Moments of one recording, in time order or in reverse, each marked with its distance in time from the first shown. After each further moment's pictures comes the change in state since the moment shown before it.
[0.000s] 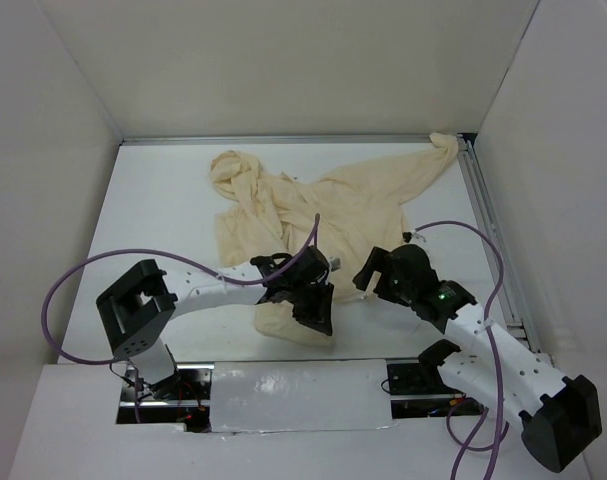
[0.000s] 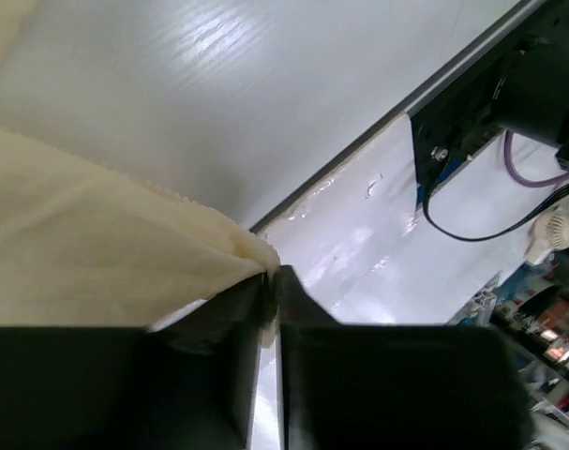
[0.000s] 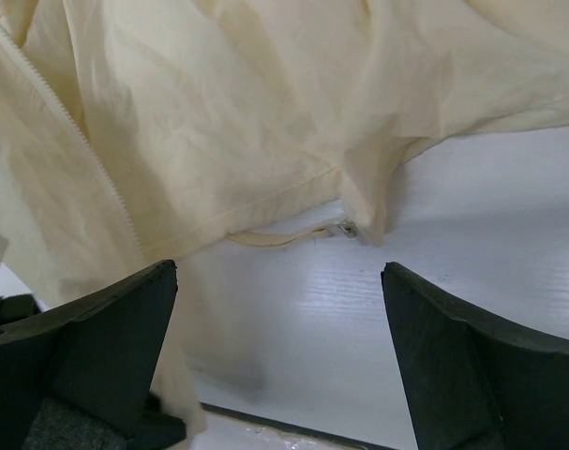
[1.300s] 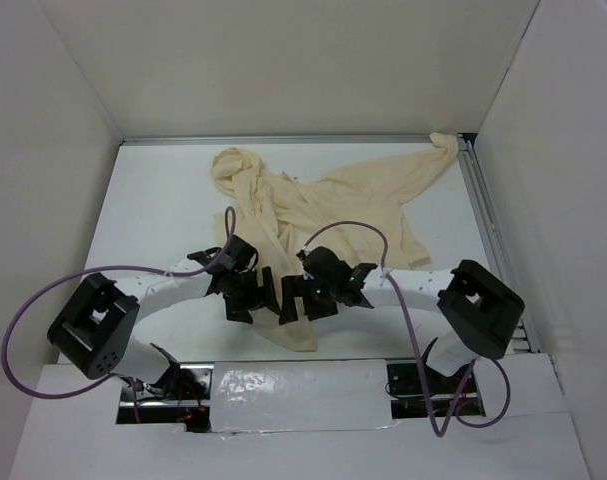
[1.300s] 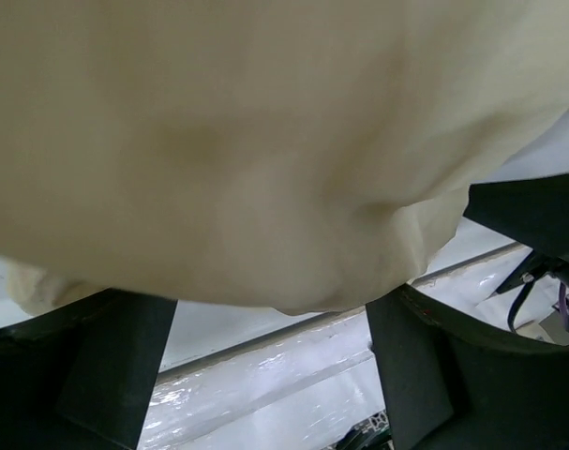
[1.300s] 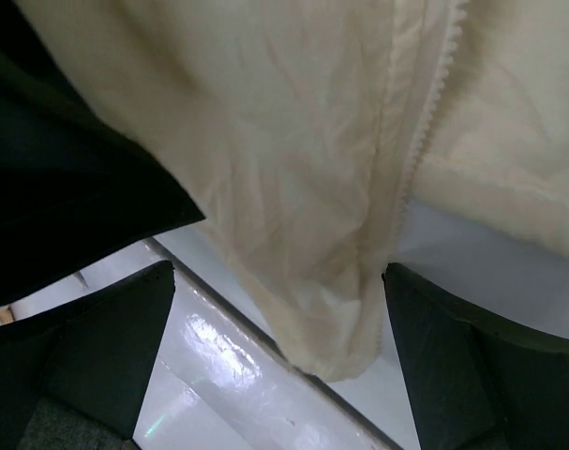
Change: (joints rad) left arm 0.413 -0.212 -0.340 -0.070 -0.063 -0.038; right arm 0.397 0.695 0.217 0.340 -0.360 -0.058
